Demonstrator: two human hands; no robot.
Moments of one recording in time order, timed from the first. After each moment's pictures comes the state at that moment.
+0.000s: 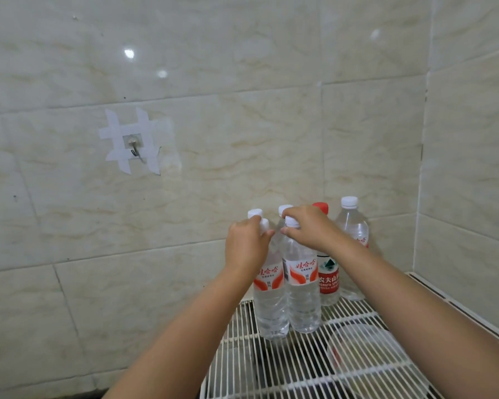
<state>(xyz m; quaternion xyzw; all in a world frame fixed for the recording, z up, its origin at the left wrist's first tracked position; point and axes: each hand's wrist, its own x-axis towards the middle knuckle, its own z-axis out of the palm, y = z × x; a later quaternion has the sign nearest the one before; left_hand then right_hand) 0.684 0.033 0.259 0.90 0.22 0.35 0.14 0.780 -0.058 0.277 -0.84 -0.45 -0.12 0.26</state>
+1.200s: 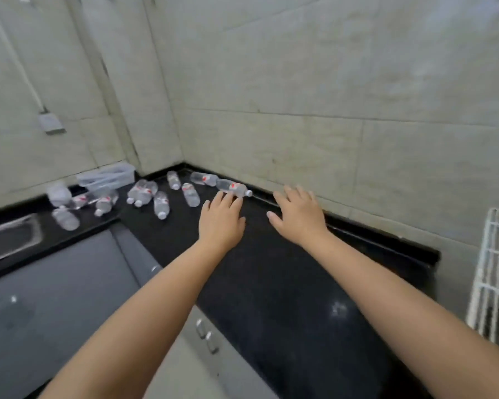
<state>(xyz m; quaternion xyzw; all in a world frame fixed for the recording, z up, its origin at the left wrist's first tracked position) 0.166 0.056 0.150 0.76 0.62 0.12 -0.11 0.317 0.045 0.155 -0.62 -0.76 -0.06 0.19</state>
